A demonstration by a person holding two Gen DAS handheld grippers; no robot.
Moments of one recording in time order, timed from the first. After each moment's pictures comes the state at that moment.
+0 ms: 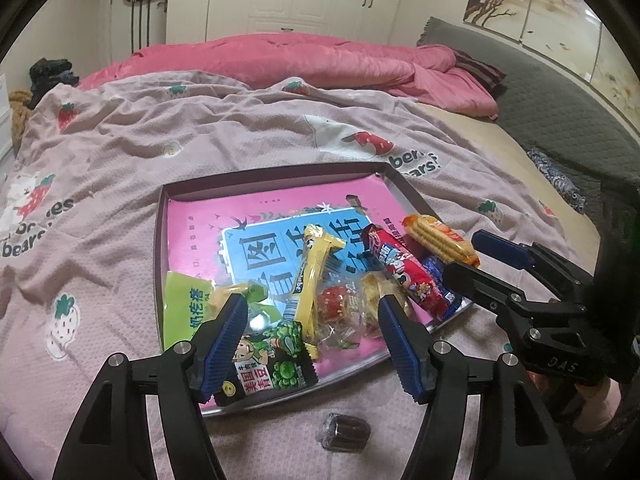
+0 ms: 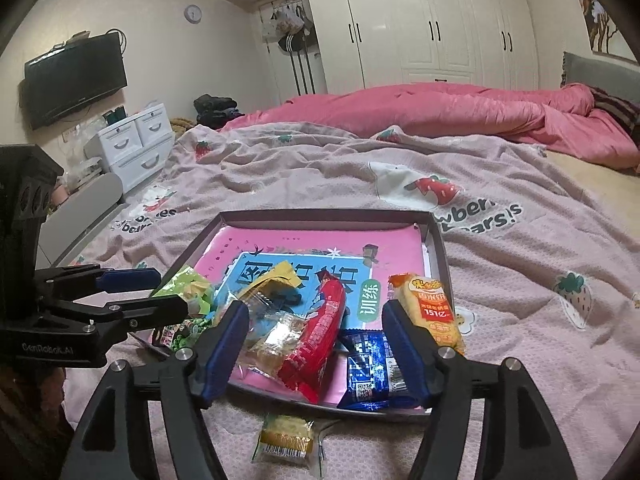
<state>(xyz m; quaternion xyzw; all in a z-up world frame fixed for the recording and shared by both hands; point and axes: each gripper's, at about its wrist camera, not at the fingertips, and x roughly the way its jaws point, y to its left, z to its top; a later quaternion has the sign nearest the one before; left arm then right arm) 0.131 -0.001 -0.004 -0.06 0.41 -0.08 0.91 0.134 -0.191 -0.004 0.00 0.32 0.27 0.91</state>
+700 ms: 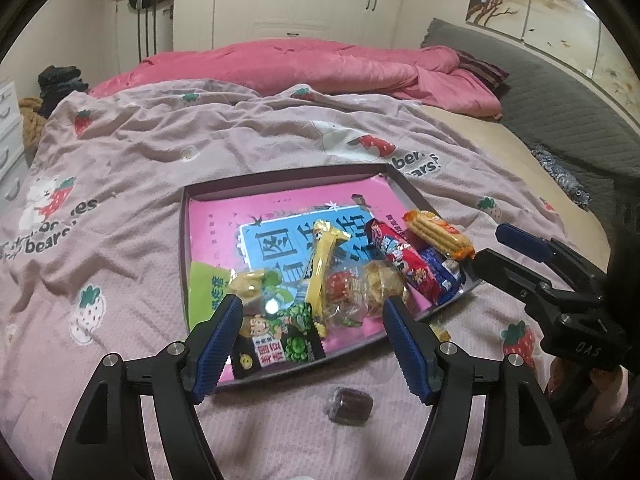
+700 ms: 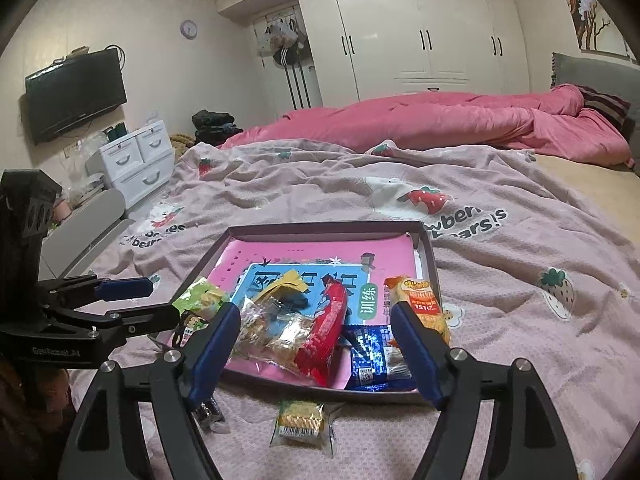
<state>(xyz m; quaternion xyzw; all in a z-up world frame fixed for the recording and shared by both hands) 0.103 0.002 0.011 -0.04 0.41 -0.07 0.91 0.110 -0.205 0.015 0.02 0.31 0.26 0.91</state>
